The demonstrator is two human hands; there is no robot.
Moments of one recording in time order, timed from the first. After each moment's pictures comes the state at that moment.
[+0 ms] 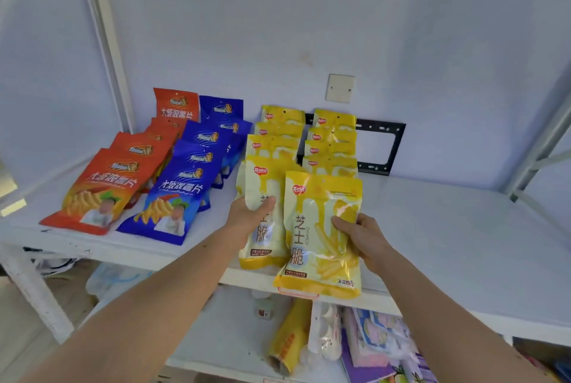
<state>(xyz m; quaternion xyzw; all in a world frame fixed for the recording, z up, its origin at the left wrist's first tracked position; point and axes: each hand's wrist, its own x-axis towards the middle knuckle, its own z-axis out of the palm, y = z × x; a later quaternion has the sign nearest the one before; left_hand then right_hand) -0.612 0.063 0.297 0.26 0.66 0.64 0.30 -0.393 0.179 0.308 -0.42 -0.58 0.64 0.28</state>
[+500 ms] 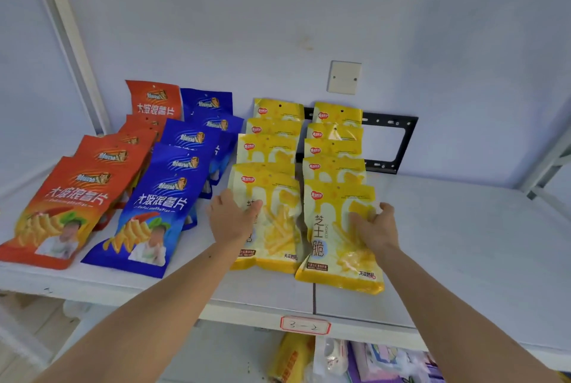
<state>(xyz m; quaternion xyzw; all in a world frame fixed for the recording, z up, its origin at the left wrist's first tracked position) -0.677 0.131 0.259 0.26 0.84 0.47 0.04 -0.434 0.261 0.291 -0.57 -0.63 0.43 0.31</state>
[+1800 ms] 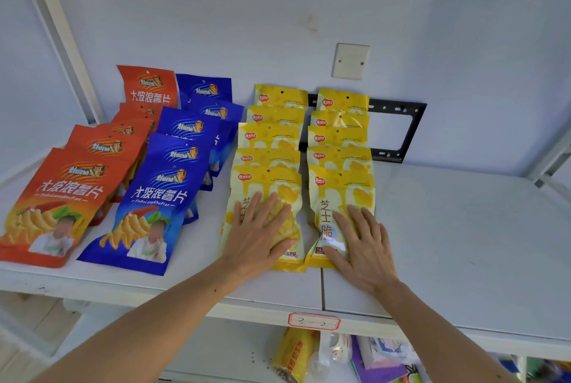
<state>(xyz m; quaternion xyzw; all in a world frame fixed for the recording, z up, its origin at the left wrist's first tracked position) -0.660 0.109 0.219 0.63 0.76 0.09 -0.14 -0.428 0.225 0.229 -0.39 -0.91 -0.01 0.16</state>
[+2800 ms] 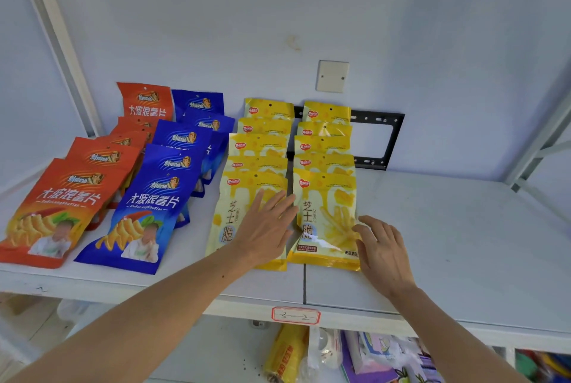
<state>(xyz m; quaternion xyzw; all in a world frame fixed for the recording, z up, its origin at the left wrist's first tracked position) -0.619 0.123 0.270 0.70 0.68 0.07 -0.21 -0.369 0.239 0.242 -0.33 -0.88 -0.12 0.32</state>
